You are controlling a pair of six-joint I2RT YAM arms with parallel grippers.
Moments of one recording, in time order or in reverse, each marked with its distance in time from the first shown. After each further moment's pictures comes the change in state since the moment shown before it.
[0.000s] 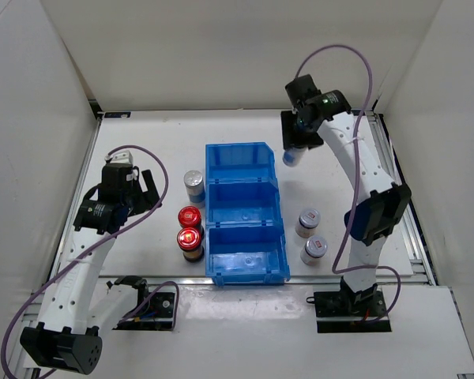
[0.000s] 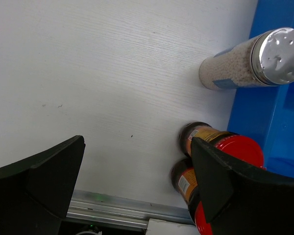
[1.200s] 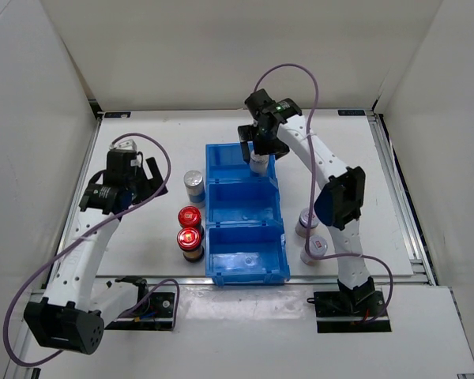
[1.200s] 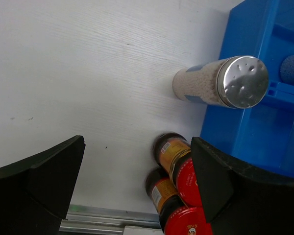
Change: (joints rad) left arm 0.005 0.127 0.071 0.046 0.064 -0.071; right arm 0.147 0.315 0.248 0.037 -0.119 0.035
